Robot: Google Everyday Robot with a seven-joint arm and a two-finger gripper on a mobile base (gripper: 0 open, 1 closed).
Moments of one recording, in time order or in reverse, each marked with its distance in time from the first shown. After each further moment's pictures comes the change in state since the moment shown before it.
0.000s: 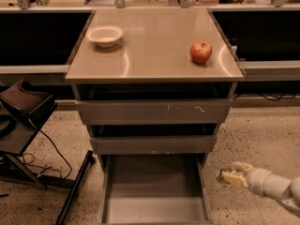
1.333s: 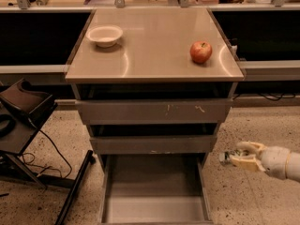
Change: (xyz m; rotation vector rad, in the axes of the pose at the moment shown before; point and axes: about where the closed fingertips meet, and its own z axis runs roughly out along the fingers) arm -0.123 0.029 -0.080 -0.133 -0.081 -0.167
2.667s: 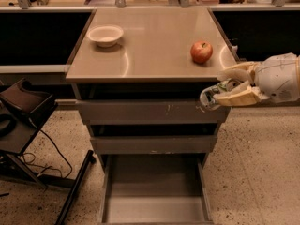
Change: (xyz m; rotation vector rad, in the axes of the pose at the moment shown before) arm -0.311 0.082 -0.048 -0.190 0.015 -0.464
